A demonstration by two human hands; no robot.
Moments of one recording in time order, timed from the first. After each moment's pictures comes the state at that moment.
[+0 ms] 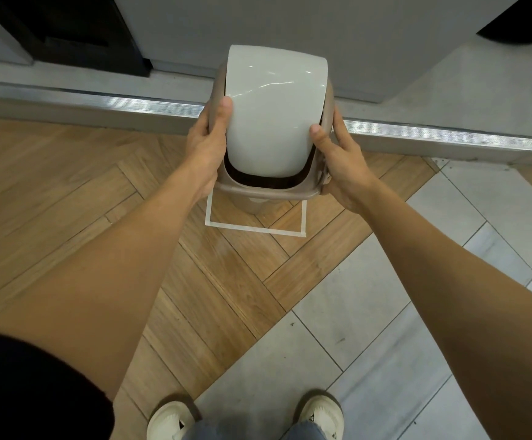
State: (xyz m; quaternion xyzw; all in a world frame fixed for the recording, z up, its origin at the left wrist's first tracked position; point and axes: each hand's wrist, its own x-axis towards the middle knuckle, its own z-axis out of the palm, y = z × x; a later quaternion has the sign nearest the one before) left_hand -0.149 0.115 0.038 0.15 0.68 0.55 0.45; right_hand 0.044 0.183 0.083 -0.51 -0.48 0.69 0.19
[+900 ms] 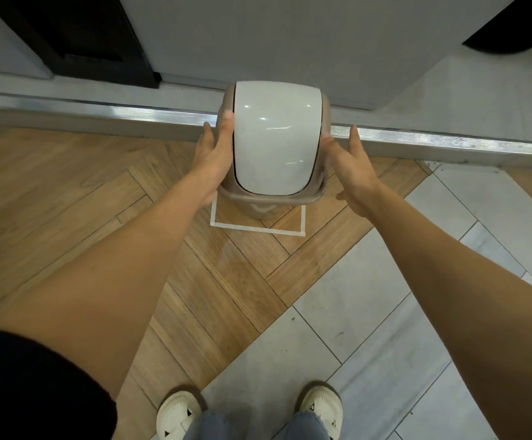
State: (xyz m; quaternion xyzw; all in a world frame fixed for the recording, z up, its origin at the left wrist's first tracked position) left_hand -0.140 0.097 0.068 0.18 0.77 0.41 0.45; right_hand 0.059 0.179 0.099 -0.60 -0.50 0.60 0.16
